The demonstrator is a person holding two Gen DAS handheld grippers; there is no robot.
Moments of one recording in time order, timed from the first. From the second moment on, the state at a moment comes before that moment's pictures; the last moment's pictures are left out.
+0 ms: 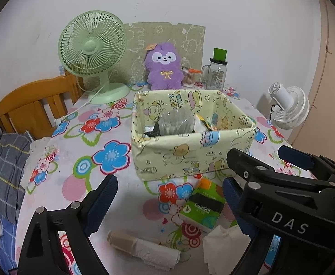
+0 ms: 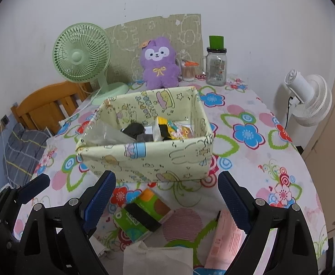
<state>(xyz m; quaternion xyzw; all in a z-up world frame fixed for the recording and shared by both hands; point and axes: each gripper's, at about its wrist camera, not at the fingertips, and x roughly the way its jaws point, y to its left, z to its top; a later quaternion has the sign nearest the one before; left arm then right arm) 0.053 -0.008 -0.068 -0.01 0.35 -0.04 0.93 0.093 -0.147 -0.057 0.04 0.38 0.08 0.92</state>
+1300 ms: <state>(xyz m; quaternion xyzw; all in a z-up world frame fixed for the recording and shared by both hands) 0.031 0.016 -0.134 -0.03 0.41 -0.02 0.91 0.071 -0.127 -0.120 0.01 0.44 0.10 0.89</state>
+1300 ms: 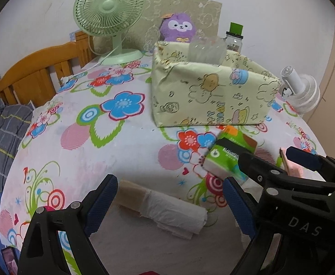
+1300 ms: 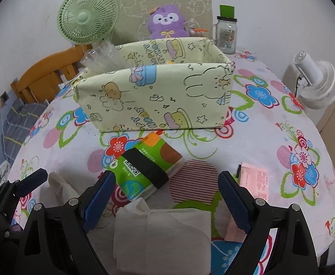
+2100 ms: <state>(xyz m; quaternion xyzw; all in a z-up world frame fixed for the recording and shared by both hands) 0.038 0.021 -0.159 -0.03 0.44 0.01 0.90 0.081 -0.106 -0.146 -0.01 0.47 0.12 0.88</state>
